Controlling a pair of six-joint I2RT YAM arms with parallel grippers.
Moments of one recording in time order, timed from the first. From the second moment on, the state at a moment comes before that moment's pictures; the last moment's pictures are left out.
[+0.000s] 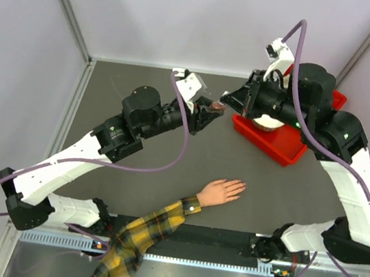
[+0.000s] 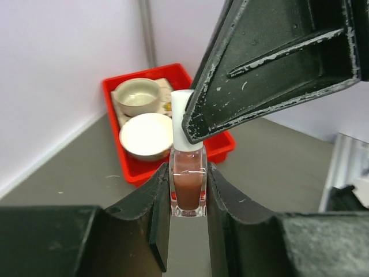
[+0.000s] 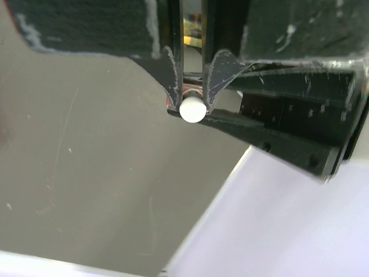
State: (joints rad) left arm -0.92 1.20 1.37 -0.10 0.09 0.00; right arm 0.77 1.35 2.00 -0.94 -0.06 0.47
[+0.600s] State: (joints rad) left arm -0.91 1.09 1.34 -0.07 0.74 -0.38; right arm 0.62 1.10 1.67 -0.57 -1.04 0.12
